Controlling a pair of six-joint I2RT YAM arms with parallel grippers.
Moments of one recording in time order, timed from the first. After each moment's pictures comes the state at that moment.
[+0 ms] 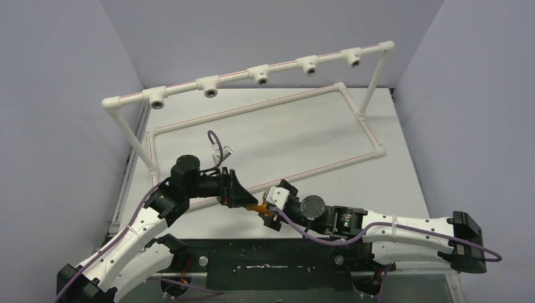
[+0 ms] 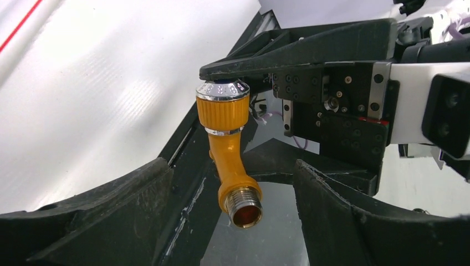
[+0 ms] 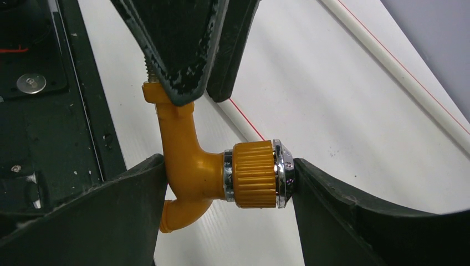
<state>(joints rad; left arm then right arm) -0.57 0.81 0.59 -0.16 0.76 -0.73 1.31 0.97 0.57 0.09 0.22 -0.22</state>
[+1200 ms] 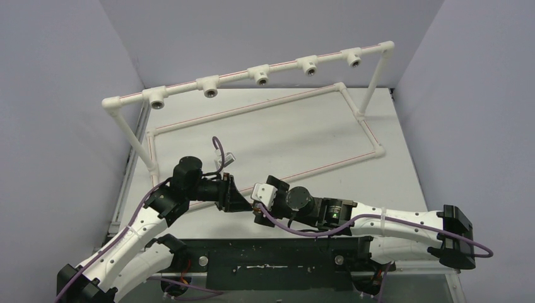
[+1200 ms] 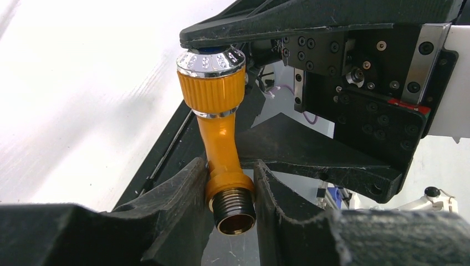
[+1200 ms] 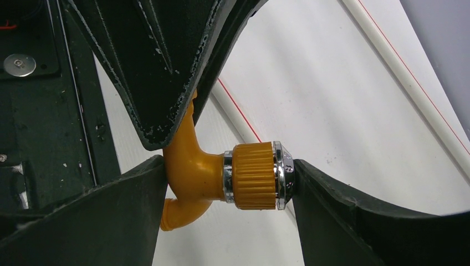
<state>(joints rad) -0.56 0.81 0.59 -0.28 0.82 -0.62 1.27 1.11 0.73 -0.03 0.16 -0.29</state>
